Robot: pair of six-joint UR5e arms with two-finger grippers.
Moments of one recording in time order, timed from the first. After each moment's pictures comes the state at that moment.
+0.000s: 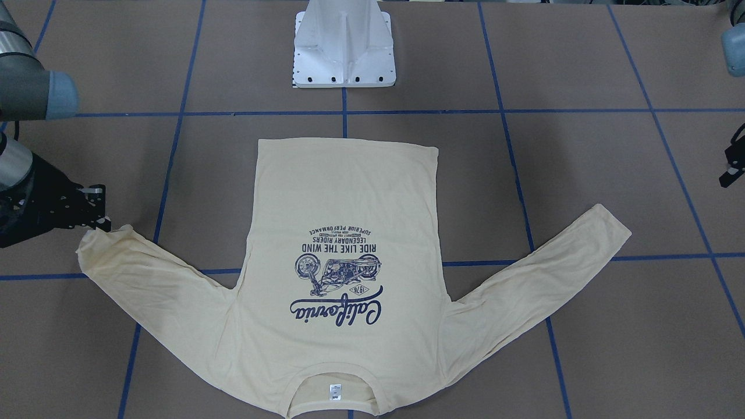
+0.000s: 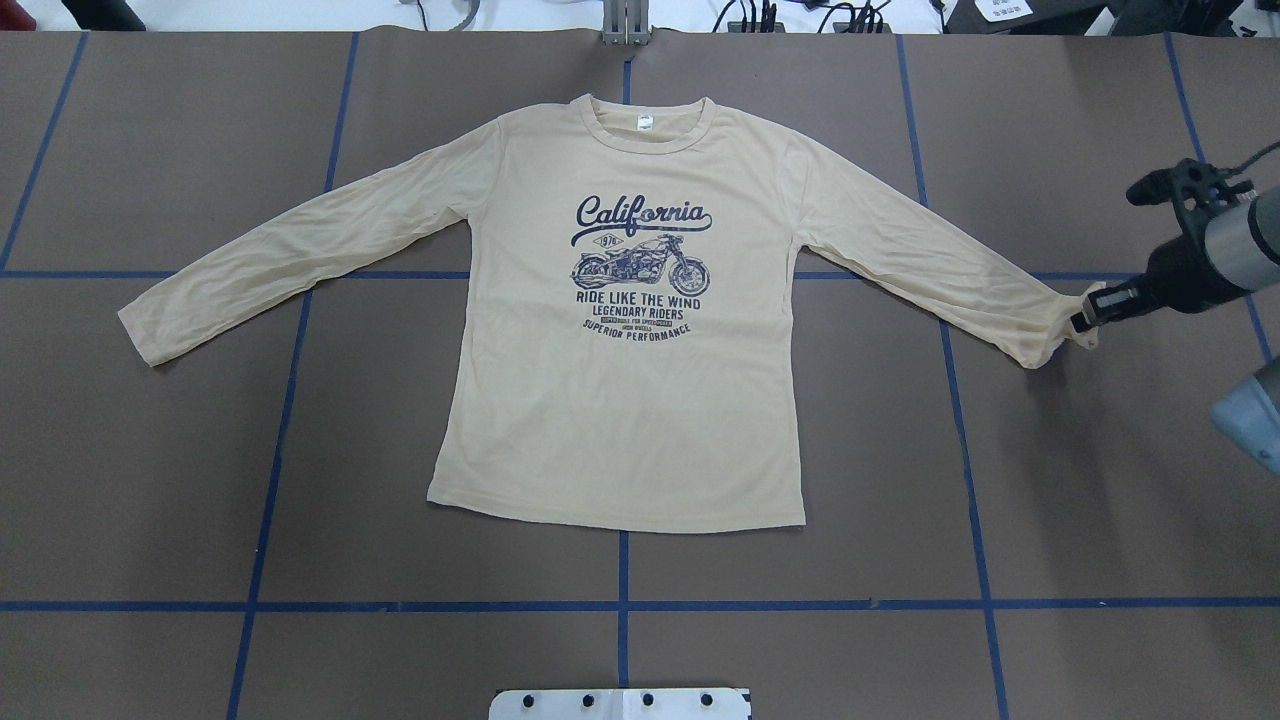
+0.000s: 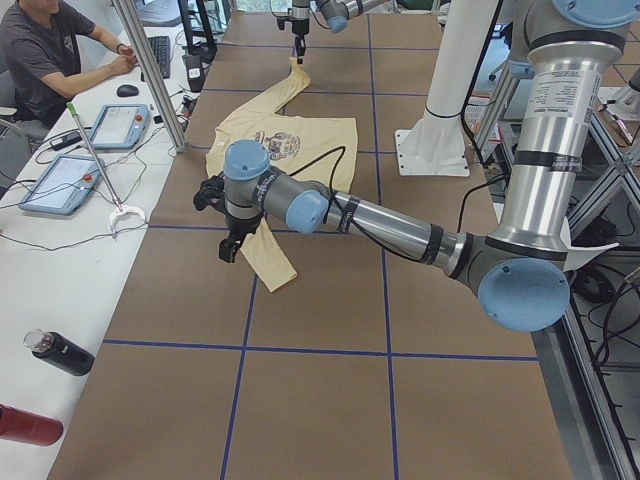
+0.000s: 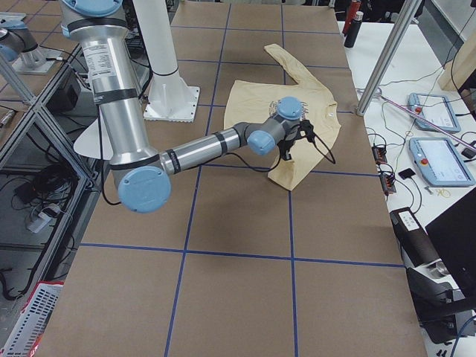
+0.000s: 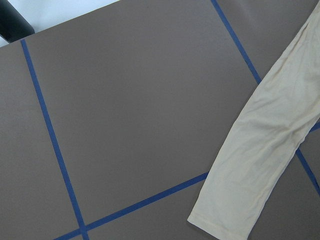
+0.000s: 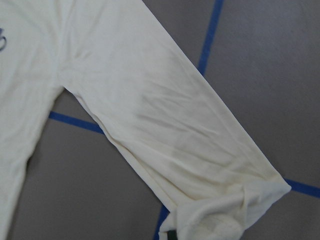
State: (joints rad) left arm -1.41 -1.70 -1.76 -1.76 -2.33 -0.08; right arm 1.04 -1.27 1.67 -1.26 2.31 0.59
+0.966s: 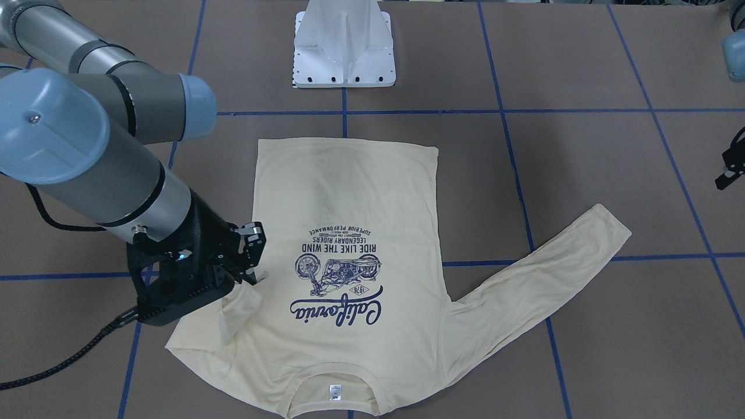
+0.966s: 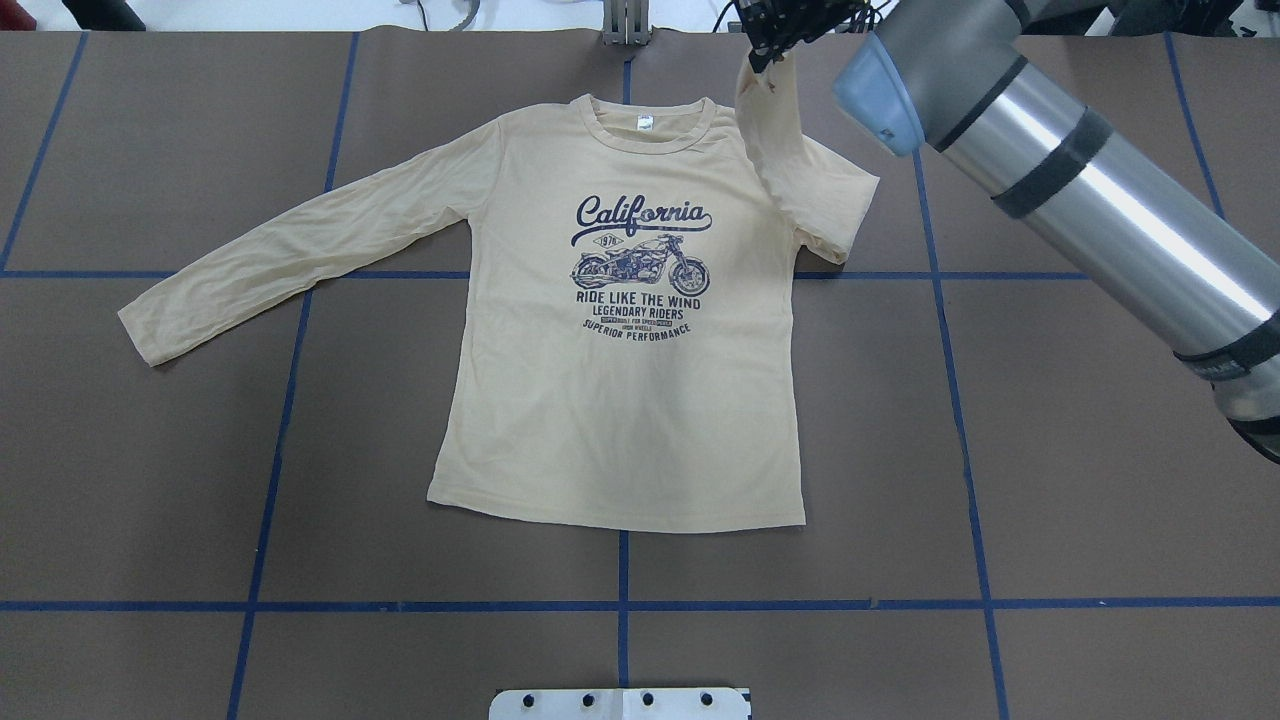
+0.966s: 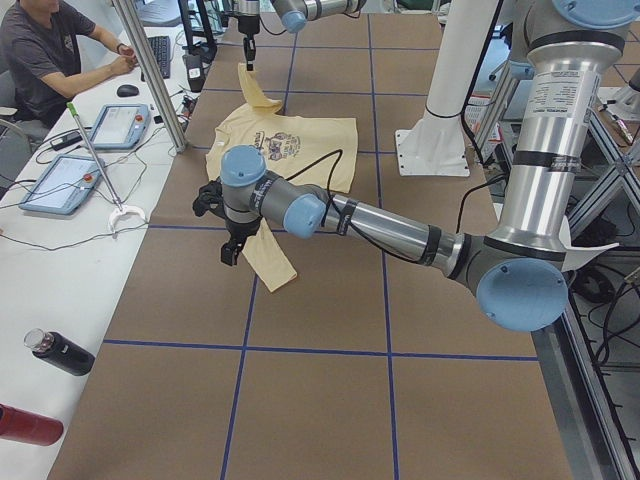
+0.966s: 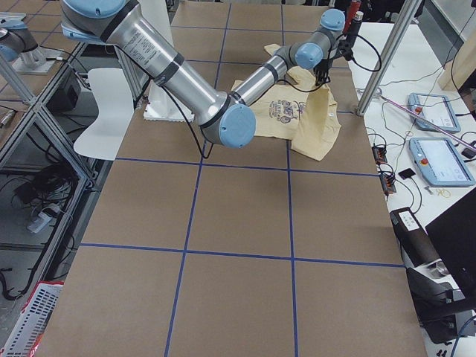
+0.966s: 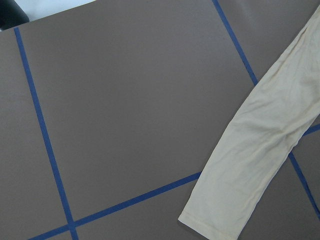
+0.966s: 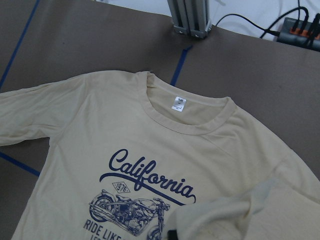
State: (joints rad) left arm -1.41 -1.71 -1.72 -1.76 -2.37 -0.10; right arm 1.00 -0.62 1.32 -1.43 2.28 0.60
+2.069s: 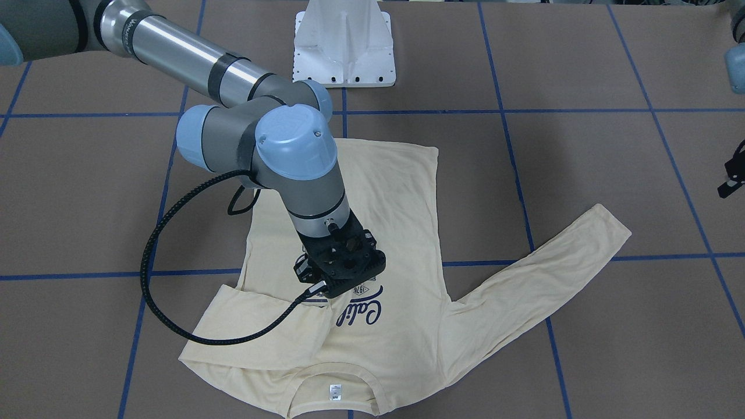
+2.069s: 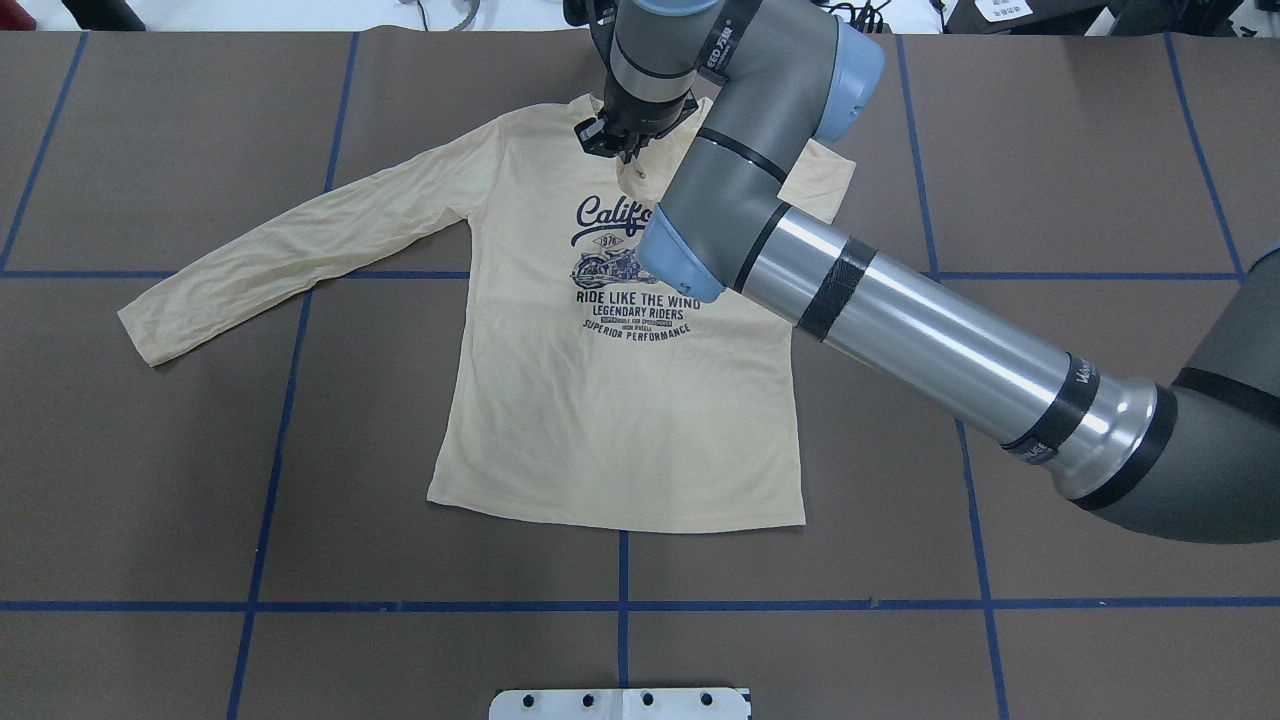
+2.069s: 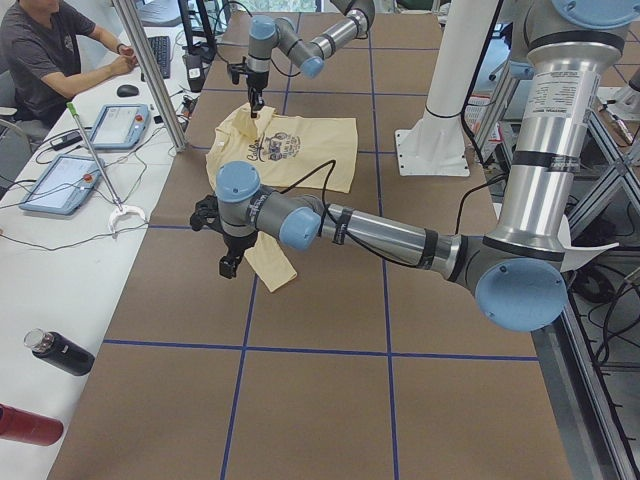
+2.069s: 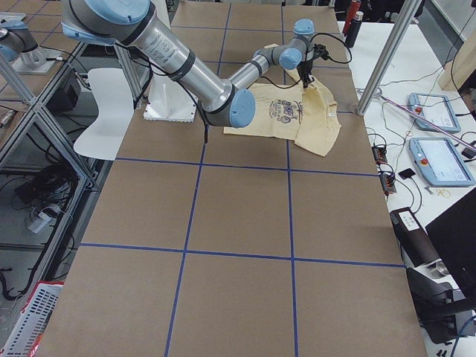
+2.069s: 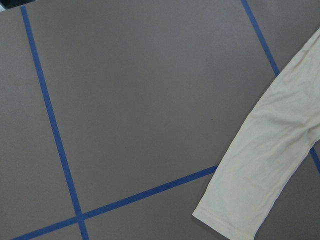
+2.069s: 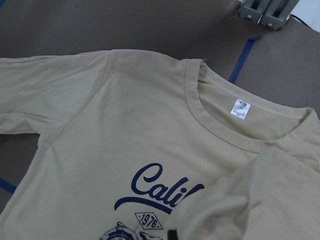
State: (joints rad) left arm -1.41 -1.71 -1.66 -1.79 -2.37 -0.09; right arm 0.76 -0.50 1.12 -1.31 1.93 0.64
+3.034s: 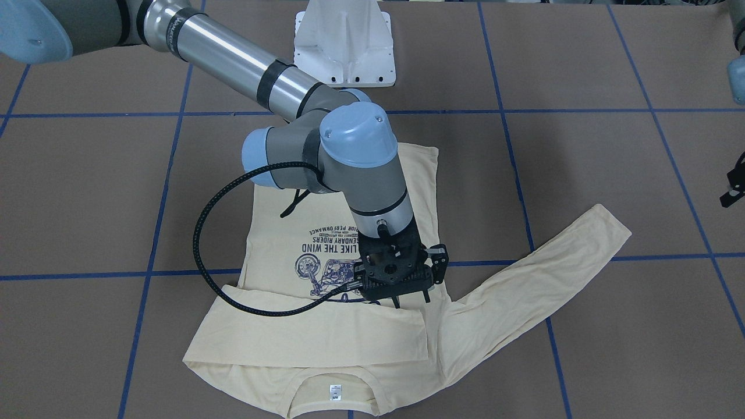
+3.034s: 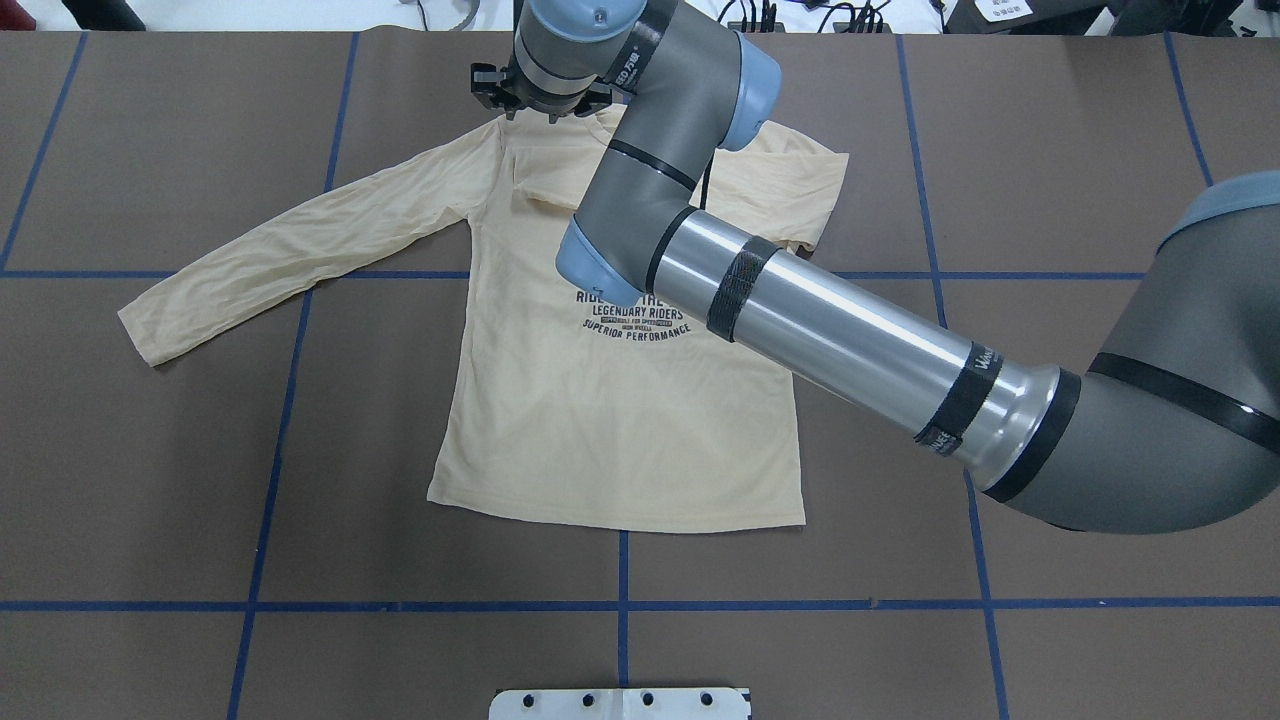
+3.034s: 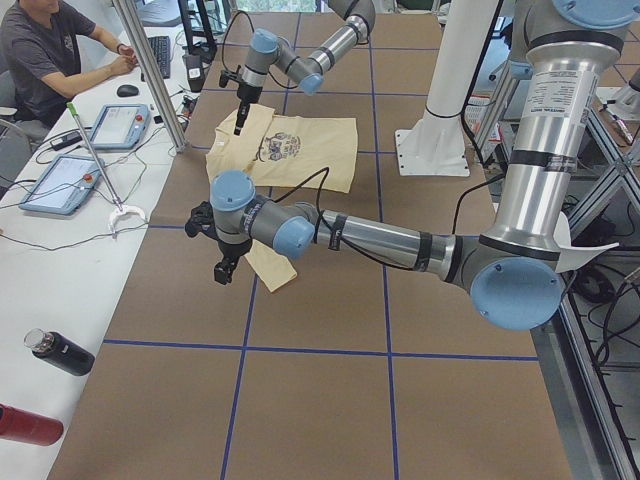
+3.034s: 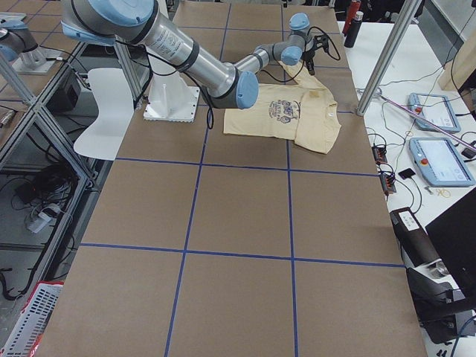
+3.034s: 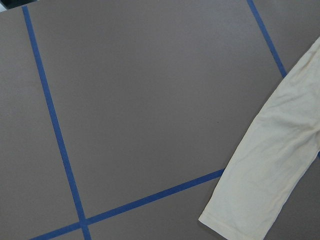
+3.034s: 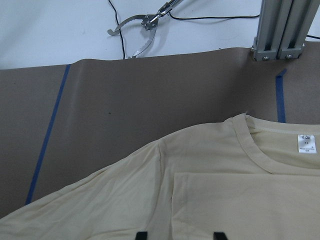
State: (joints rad) left arm -1.41 -1.73 -1.60 -1.85 -2.37 -0.09; right arm 0.71 -0.35 0.89 -0.99 1.79 1.17
